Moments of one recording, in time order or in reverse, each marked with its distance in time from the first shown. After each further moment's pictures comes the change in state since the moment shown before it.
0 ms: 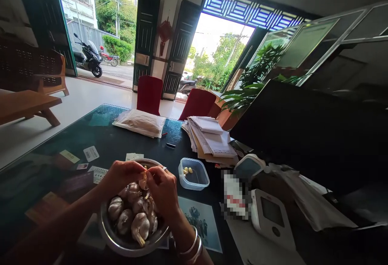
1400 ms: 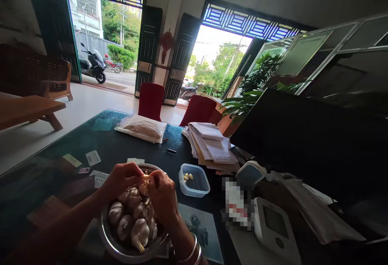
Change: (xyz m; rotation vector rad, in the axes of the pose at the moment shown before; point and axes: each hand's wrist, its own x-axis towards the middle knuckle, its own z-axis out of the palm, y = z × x) left_hand 0.003 -0.007 0.003 -0.085 0.084 -0.037; right_hand -0.002 0.006 0.004 -0.137 0.012 -0.024
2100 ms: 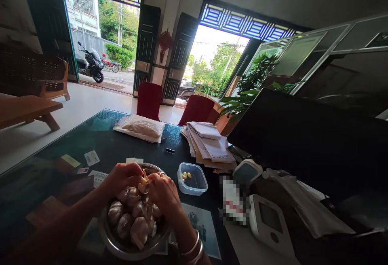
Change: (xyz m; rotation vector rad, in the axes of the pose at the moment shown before) left_hand 0.002 0.001 -0.006 0.172 -0.096 0.072; right_hand 0.007 0.013 -0.012 -0.210 -0.311 -0.072
